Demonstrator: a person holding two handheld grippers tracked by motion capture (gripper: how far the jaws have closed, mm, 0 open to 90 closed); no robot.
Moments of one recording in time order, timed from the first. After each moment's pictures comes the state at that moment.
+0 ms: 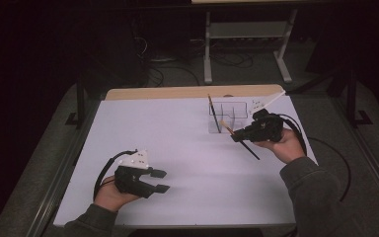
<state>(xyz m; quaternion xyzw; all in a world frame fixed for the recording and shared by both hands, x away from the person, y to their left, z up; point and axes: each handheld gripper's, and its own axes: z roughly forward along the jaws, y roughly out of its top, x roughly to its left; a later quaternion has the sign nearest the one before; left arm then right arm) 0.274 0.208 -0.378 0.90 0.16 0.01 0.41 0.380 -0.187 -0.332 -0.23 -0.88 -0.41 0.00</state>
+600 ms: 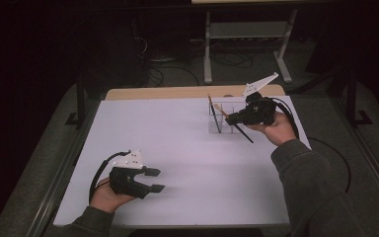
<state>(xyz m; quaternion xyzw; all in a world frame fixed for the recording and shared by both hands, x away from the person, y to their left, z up) 0.274 0.223 -0.384 0.89 0.19 0.02 0.42 0.418 -0.172 -0.311 -0.23 -0.88 -0.41 -0.03</state>
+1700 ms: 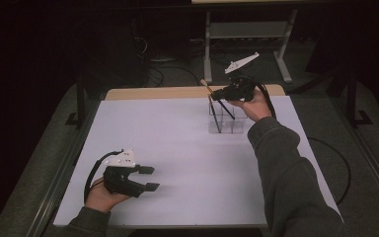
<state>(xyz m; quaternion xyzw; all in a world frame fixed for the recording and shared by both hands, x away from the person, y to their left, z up) 0.275 0.237 -0.385 0.88 0.21 0.02 0.43 0.493 -0.137 -0.308 -0.25 -0.86 -0.44 -0.07</state>
